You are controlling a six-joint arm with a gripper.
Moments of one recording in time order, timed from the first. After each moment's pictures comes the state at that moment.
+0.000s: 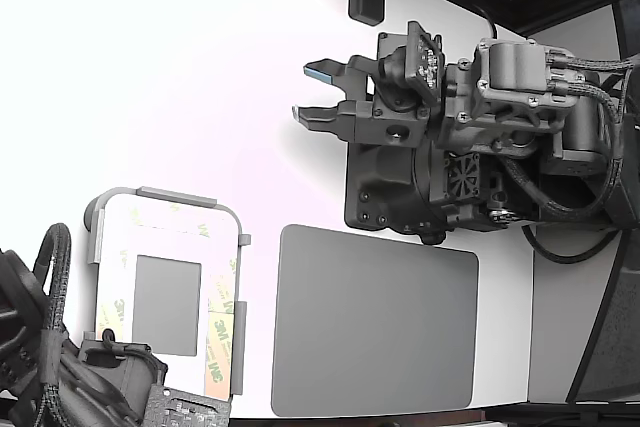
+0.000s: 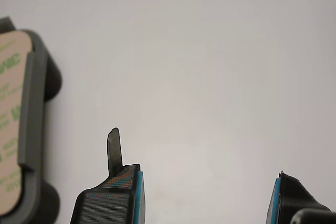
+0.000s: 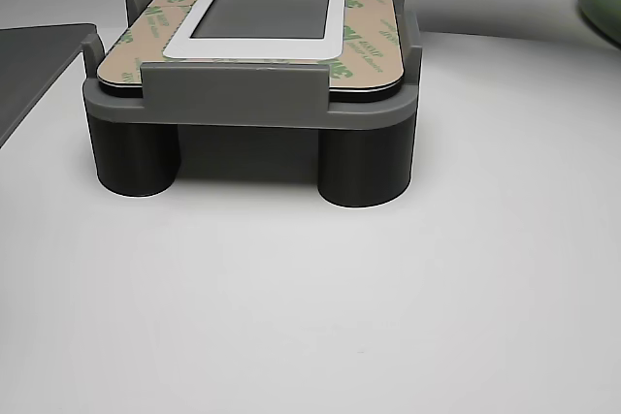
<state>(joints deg) -2.7 168.0 152.4 55.8 3.1 5.7</state>
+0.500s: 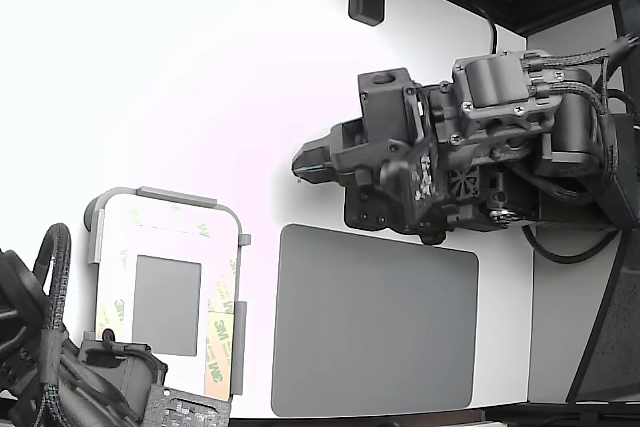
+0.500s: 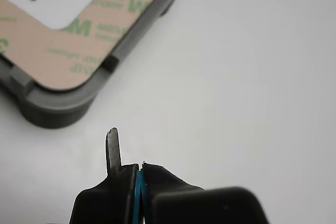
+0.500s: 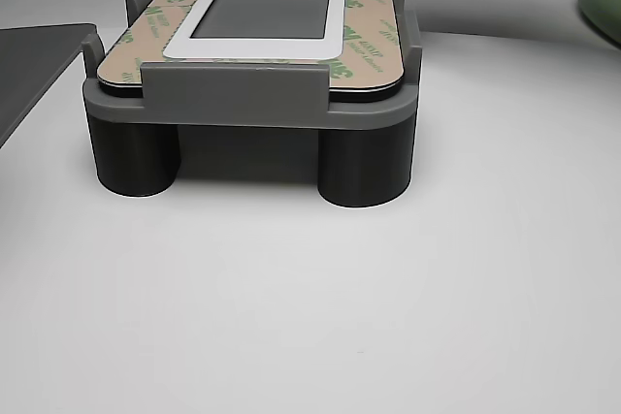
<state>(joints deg) -2.7 168.0 154.6 57.6 -9.8 -45.4</state>
